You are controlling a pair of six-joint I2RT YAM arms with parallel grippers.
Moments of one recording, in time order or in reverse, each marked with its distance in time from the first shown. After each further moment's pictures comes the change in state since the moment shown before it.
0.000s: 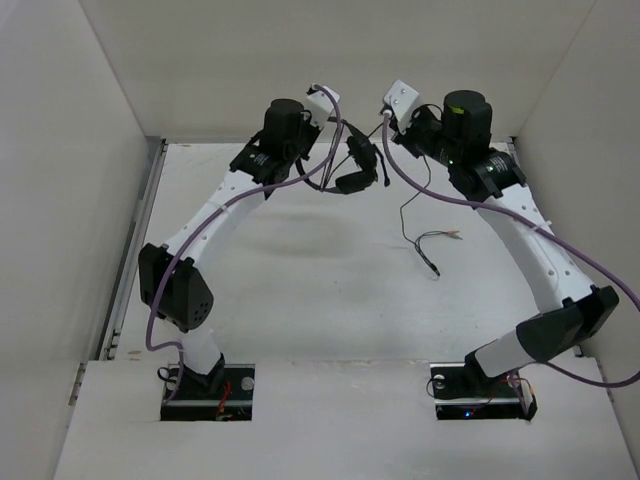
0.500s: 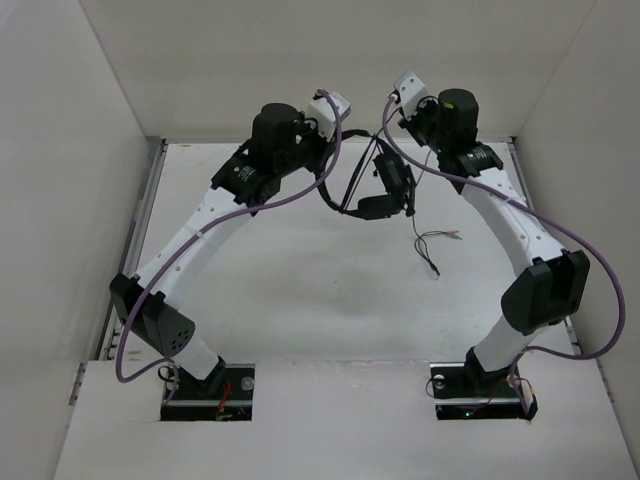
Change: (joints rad) left arm -0.083 -0.174 -0.036 -0.108 0.307 -0.122; right arm -0.101 0.158 -0.071 0.254 0.206 0.015
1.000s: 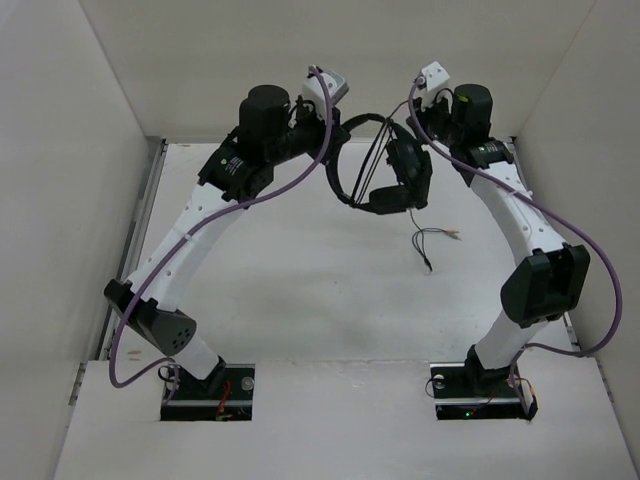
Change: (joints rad) left arm -0.018 -0.008 0.146 -0.063 0.151 -0.126; right arm -0.106 0.051 0.026 -0.008 -0.231 0.344
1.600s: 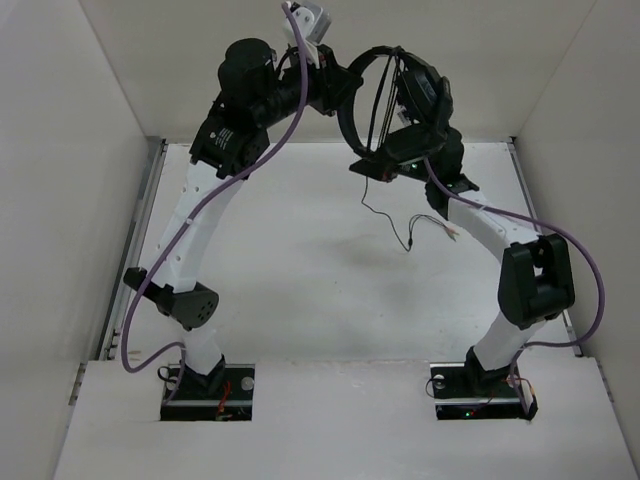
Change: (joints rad) left arm 0.036 0.195 0.490 -0.009 0.087 -0.238; right arm 0.066 0.001 -0.376 0.540 -0.585 0.930
